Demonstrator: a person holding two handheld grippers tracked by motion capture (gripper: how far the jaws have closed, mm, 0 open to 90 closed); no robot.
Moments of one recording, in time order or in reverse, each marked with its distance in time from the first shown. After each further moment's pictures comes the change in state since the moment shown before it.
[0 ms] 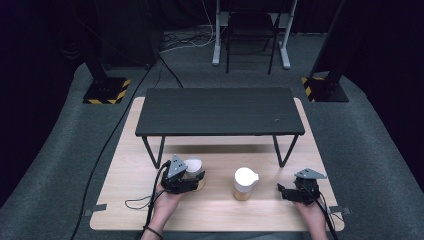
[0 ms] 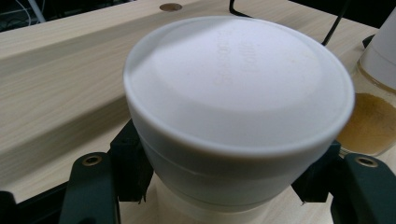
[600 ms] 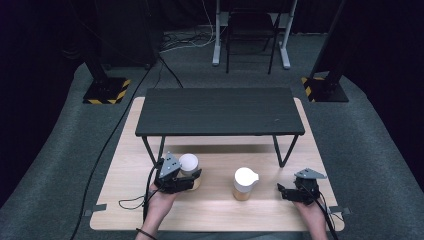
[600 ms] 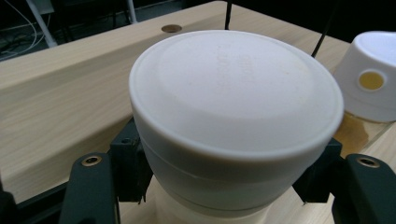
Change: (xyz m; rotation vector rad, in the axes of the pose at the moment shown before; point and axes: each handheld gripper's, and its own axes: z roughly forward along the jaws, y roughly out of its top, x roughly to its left) left arm 0.000 0.017 -0.033 -0.053 -0.008 0.013; right arm 0.000 0.000 0.000 0.000 0.000 -0.001
